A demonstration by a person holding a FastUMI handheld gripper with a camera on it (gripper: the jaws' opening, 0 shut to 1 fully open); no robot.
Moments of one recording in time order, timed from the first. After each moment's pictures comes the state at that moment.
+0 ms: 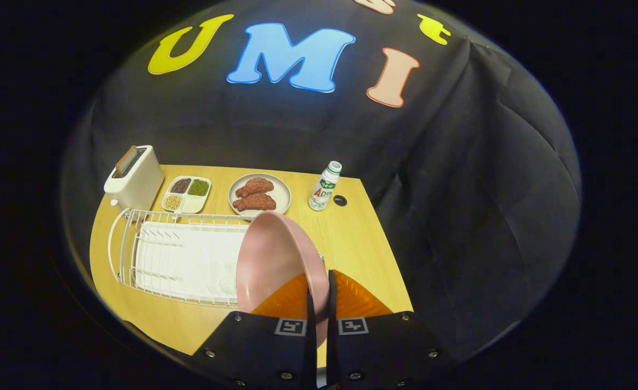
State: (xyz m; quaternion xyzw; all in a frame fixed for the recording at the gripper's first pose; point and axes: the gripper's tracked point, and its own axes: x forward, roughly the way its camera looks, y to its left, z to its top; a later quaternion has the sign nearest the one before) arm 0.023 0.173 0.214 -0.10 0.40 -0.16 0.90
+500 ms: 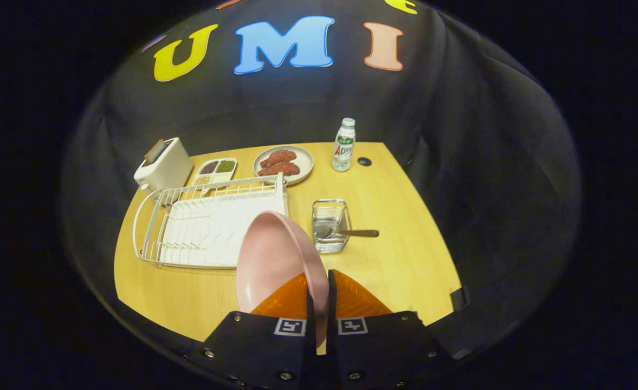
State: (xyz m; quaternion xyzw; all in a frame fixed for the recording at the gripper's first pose) arm -0.055 0.205 0.110 0.02 0.43 -0.06 0.90
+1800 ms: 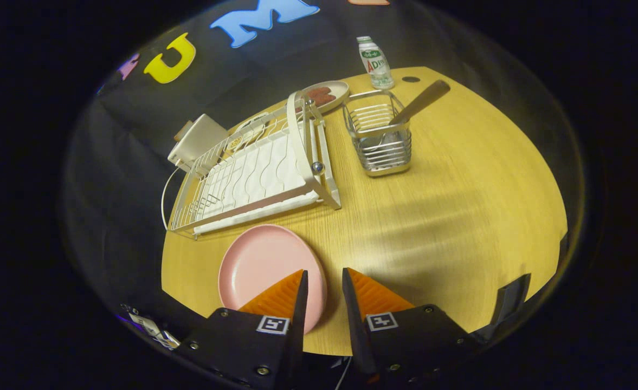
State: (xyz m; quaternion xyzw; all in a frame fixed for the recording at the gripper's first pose) arm -0.074 0.213 -0.006 0.14 0.45 0.09 0.88
